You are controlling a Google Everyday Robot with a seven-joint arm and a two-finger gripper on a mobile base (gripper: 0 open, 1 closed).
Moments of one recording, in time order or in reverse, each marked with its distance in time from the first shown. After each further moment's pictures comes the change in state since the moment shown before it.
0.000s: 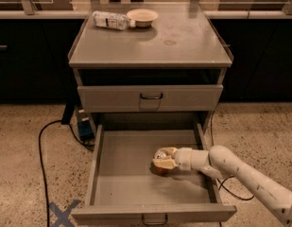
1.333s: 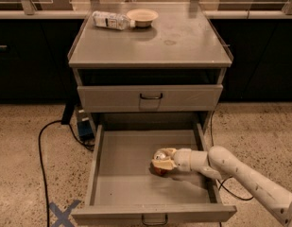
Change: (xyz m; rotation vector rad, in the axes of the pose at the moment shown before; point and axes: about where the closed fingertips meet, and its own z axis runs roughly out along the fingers) arm 0.008 0.001 0.003 -0.004 0.004 0.013
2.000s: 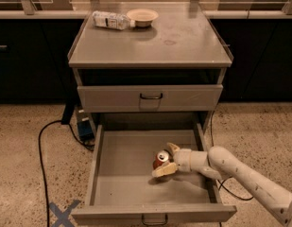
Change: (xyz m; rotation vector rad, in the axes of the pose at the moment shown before) arm 0.000 0.000 0.000 0.000 0.000 0.000
